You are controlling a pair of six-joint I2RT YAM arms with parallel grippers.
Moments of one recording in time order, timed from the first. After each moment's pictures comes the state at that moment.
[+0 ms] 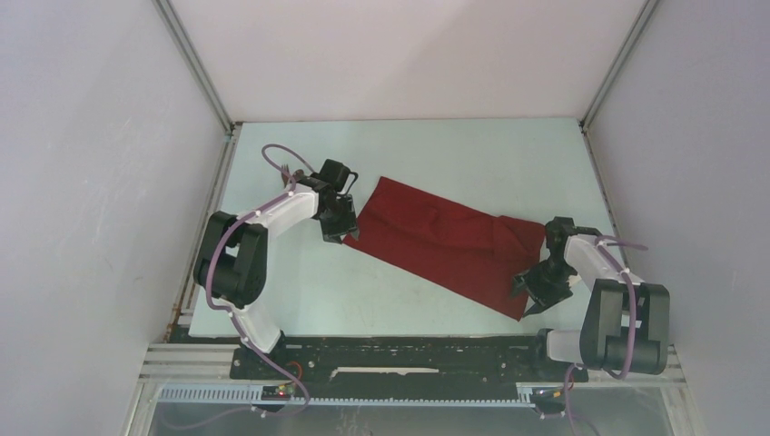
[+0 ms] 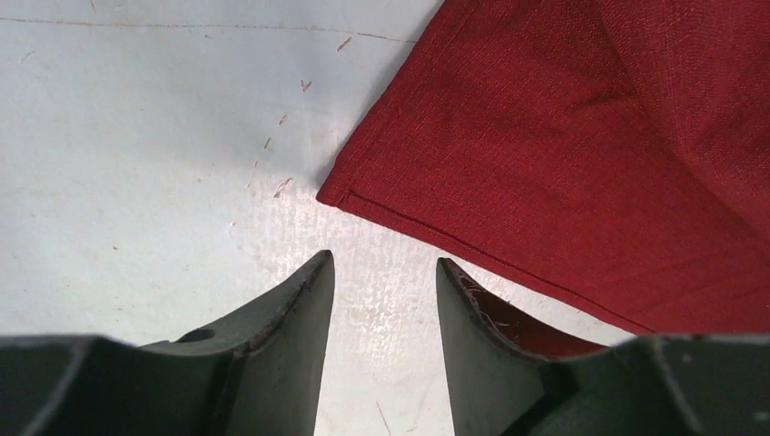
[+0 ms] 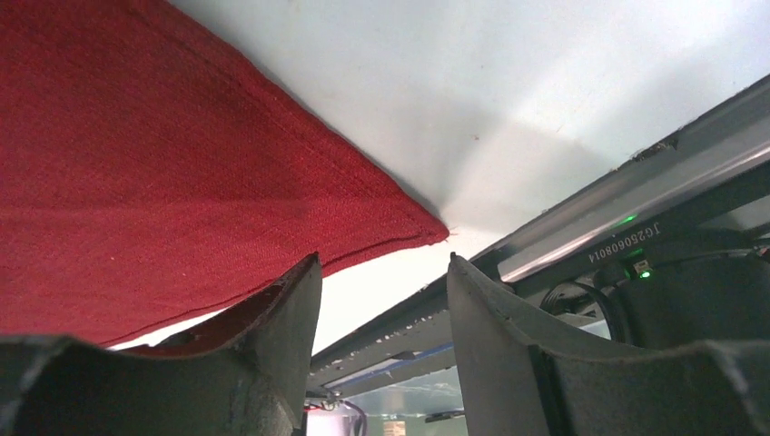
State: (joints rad) left arm -0.39 1.74 1.19 -0.70 0.04 -0.59; right arm -0.12 1.33 0.67 -1.05 -0.10 0.93
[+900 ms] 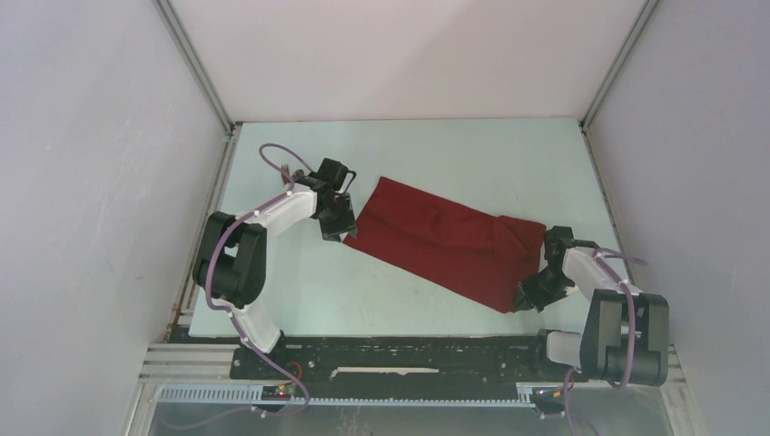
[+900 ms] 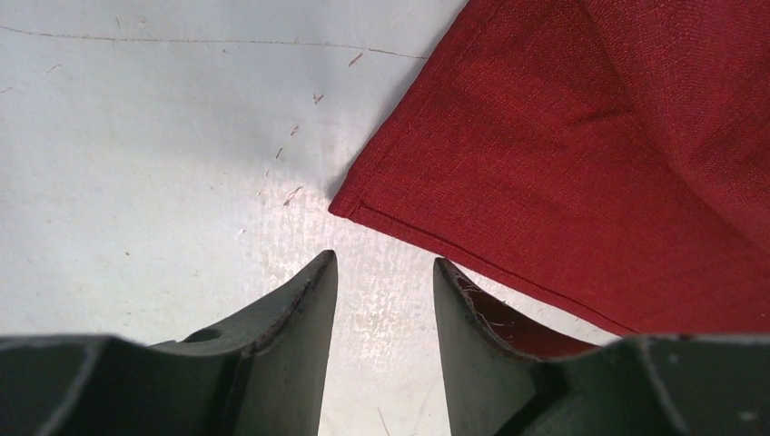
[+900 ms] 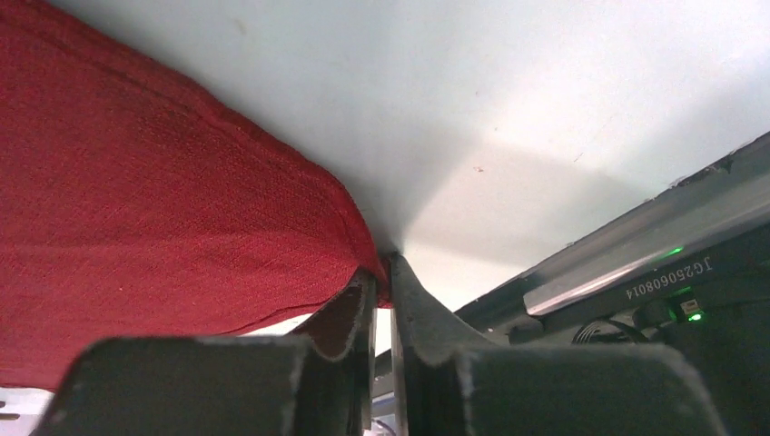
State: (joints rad) left arm -0.38 1.74 1.19 -0.69 0.03 -0.59; right arm -0.13 1.28 0.56 -0.92 -0.12 1.02
